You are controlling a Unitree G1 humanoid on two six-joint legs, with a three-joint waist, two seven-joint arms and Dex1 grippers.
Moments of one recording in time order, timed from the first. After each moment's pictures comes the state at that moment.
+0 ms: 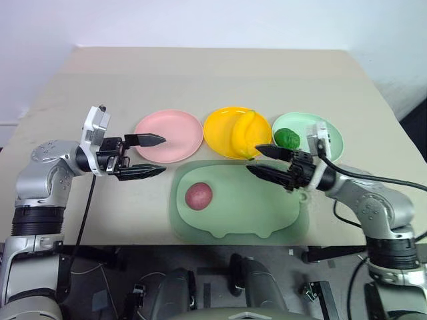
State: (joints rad) left arm -0.56 0.73 0.13 0.21 -0.60 0.39 -1.53; right arm -0.36 -0.63 -0.13 -0.18 0.74 0.70 1.00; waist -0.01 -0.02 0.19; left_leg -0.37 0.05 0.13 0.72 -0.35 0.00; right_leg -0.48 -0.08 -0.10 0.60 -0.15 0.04
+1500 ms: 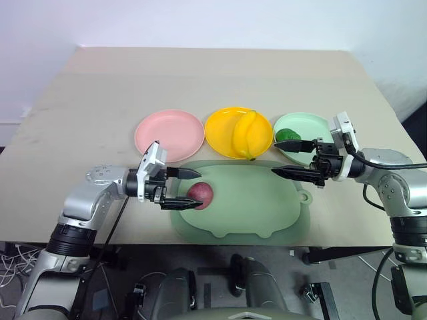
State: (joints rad) left arm -0.42 0.60 -0.11 0.00 -0.49 0.43 -1.35; right arm -0.48 -0.77 -0.09 0.03 0.63 0.57 1.27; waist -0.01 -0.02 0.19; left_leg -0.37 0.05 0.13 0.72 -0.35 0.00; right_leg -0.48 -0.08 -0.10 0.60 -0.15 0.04
